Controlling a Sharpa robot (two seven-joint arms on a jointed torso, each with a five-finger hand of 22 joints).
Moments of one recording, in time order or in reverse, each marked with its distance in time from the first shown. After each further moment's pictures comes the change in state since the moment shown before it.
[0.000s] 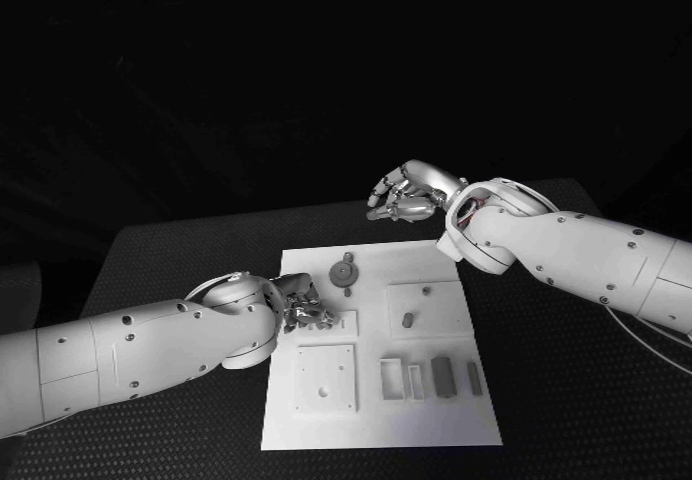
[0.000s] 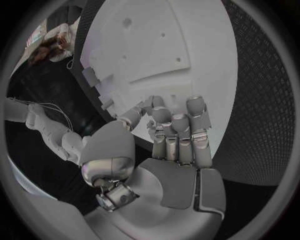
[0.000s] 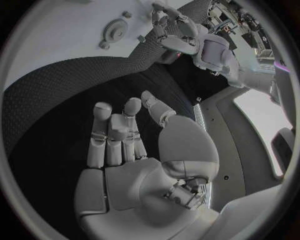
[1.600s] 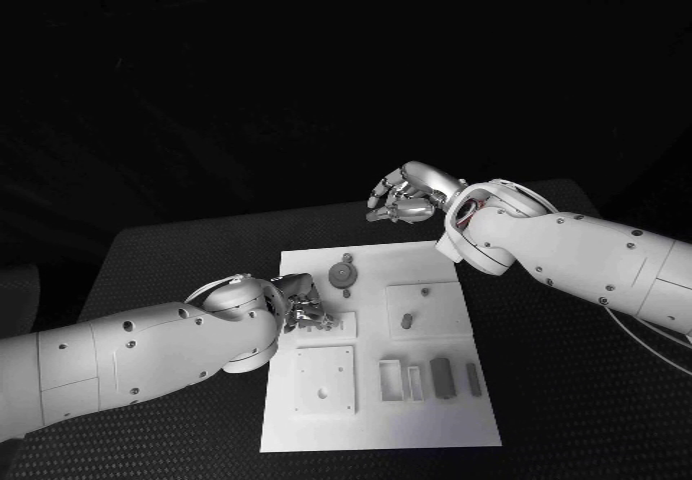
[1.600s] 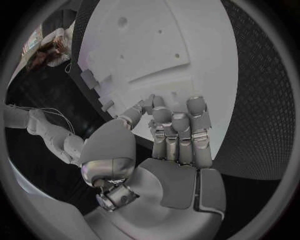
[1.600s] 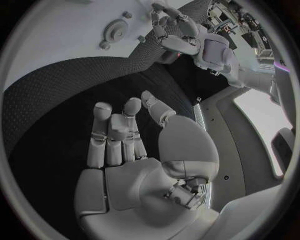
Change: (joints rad) left arm -0.004 0.004 0.000 0.005 -0.055 -0.014 -0.001; left_hand 0.039 -0.025 -0.018 -0.001 -0.011 -0.006 0.002 -0.007 0.005 0.000 0.001 0.004 -0.004 0.000 0.000 0.004 -0.007 0.000 0.000 0.000 0.000 0.000; right arm 0.000 -0.003 0.000 0.002 0.001 0.001 0.000; right_hand 0.000 0.000 0.000 0.000 0.000 0.001 -0.001 0.000 0.002 0.000 0.000 0.000 0.001 0.000 0.000 0.000 0.000 0.000 -0.001 0.001 0.000 0.000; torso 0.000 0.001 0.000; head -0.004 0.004
